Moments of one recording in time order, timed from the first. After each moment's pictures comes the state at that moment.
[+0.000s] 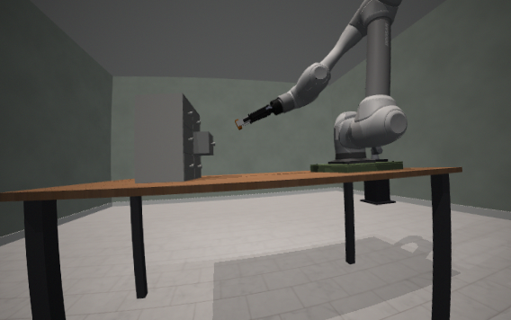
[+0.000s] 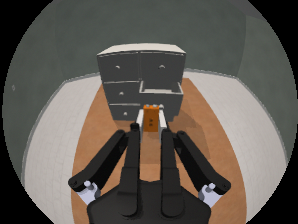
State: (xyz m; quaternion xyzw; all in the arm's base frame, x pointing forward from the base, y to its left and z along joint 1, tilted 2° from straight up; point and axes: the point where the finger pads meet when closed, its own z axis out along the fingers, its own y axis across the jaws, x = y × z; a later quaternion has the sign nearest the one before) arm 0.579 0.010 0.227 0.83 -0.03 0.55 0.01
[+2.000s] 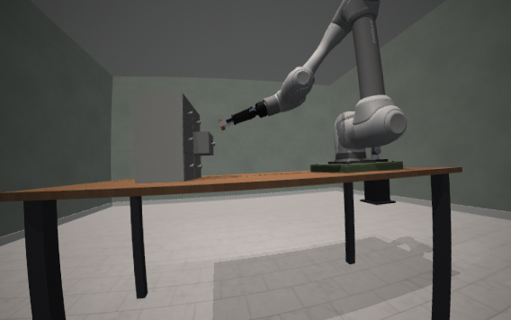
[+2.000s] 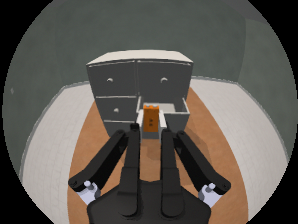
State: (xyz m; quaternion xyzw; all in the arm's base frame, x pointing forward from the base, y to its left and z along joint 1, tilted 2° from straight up) arm 0.658 0.005 0.227 0.82 -0.03 0.58 0.01
